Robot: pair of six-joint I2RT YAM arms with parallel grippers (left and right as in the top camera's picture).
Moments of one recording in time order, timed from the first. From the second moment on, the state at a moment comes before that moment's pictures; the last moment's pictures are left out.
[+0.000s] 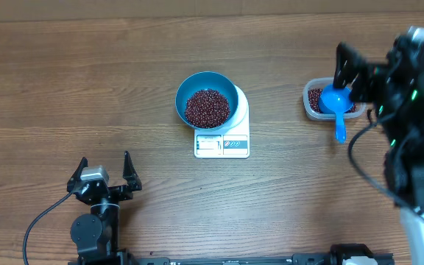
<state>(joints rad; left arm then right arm) 0.17 0.01 0.01 -0.07 0.07 -0.09 0.01 1.03 1.16 -0.37 -0.06 0.18</state>
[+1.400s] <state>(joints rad) 0.17 0.02 0.01 -0.07 0.07 -0.09 0.01 0.29 0.02 0.08 -0.17 0.17</state>
